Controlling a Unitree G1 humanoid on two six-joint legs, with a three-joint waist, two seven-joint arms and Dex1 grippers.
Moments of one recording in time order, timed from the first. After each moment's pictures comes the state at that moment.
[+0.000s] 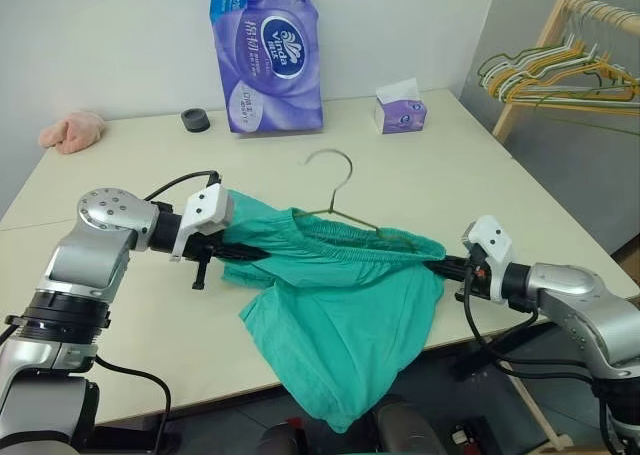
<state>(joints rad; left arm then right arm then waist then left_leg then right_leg) -0.57 0.91 -0.13 0.18 -0.24 0.18 -1.49 -0.22 -0.78 0.02 -0.35 0.42 0.70 0.79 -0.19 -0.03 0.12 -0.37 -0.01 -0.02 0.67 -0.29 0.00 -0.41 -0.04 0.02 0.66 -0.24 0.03</state>
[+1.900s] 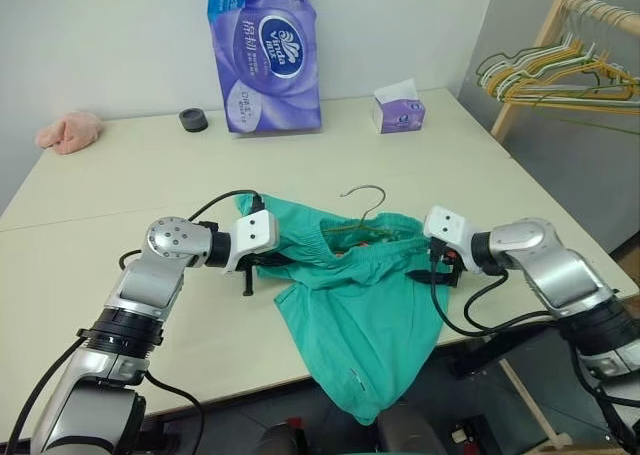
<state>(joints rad) -0.52 0.70 -0.17 0.17 -0.08 0.10 -1.25 -0.61 -0.69 0.38 0.03 0.06 0.56 1.00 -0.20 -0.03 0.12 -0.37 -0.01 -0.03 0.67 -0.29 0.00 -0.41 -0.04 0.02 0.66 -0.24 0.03</state>
